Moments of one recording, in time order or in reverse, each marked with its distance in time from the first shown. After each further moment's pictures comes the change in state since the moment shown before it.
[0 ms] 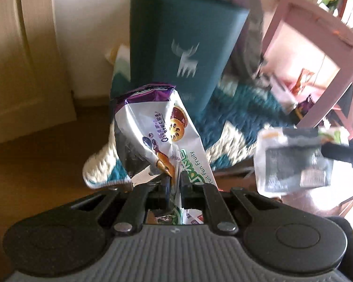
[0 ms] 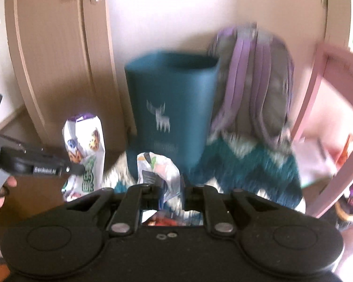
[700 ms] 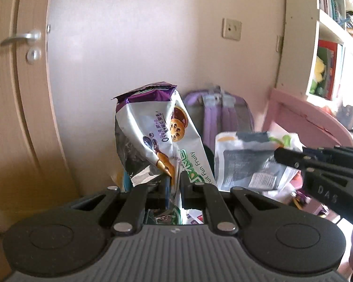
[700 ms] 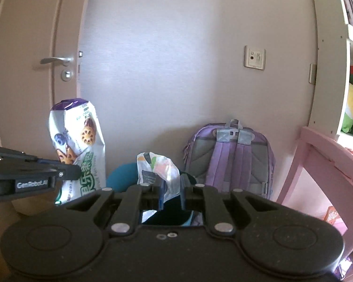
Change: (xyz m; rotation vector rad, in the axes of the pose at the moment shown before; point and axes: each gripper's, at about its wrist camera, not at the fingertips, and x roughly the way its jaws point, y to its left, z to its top) left arm -0.105 -0.053 0.193 0.068 -0.411 0.066; right arm 0.049 -0.019 0.175 0.012 -0.252 -0.139
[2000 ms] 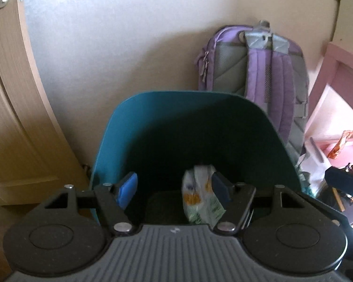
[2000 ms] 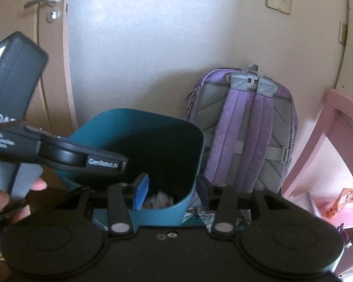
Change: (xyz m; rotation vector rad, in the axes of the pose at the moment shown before) left arm 0.209 -0.004 -0.015 -0.055 0.282 0.109; right arm 0.087 -0.002 -0.047 -0.037 0.221 0.034
